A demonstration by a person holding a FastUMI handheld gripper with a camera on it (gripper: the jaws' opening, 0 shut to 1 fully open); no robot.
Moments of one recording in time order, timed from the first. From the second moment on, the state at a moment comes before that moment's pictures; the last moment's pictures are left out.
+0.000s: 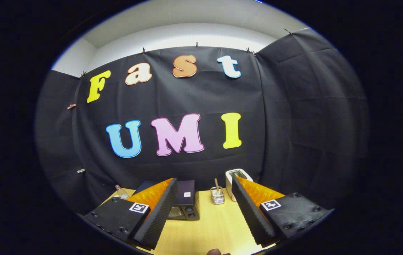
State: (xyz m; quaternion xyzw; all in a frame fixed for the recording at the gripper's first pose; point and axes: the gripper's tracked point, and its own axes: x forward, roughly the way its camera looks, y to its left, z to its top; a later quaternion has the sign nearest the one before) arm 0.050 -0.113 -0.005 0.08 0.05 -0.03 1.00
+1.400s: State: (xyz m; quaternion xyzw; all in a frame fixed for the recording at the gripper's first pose) arm 0.023 -0.165 0.007 0.09 0.03 -0.08 0.99
